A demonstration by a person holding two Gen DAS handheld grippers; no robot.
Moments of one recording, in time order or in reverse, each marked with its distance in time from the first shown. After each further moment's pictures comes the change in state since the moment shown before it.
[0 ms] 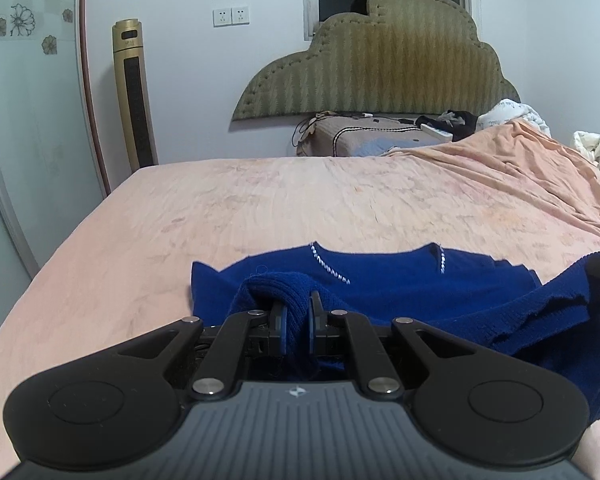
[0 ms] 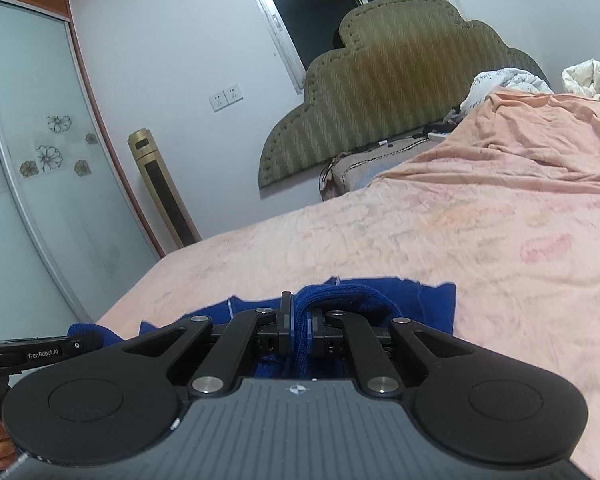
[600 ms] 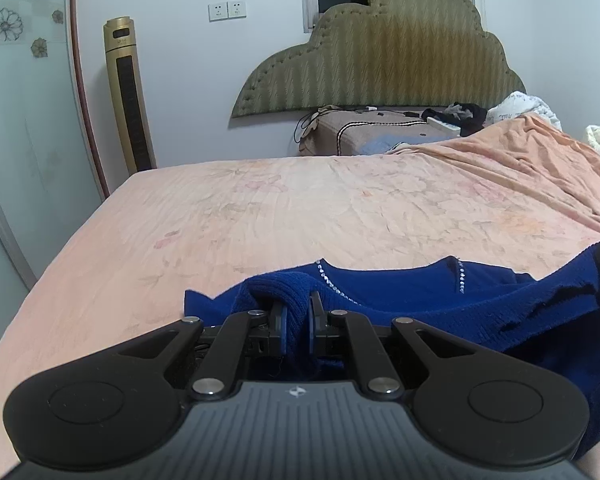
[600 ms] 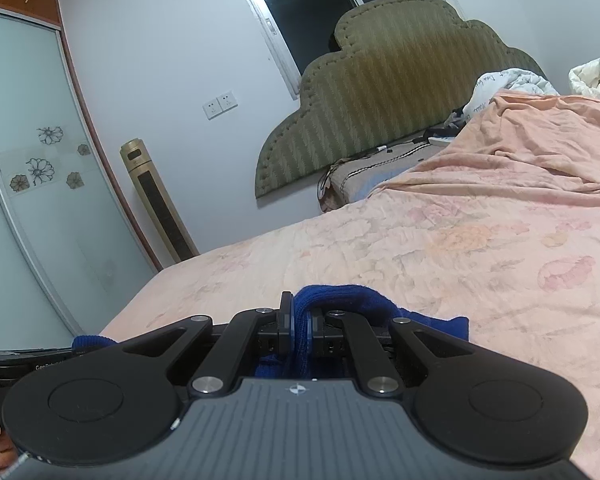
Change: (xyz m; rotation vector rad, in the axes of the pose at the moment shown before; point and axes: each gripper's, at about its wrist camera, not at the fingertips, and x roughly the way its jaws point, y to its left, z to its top) left arm 0.046 0.000 0.026 0.030 0.021 0.017; right arm 0.043 -0.008 0.025 0.022 -0.011 -0.003
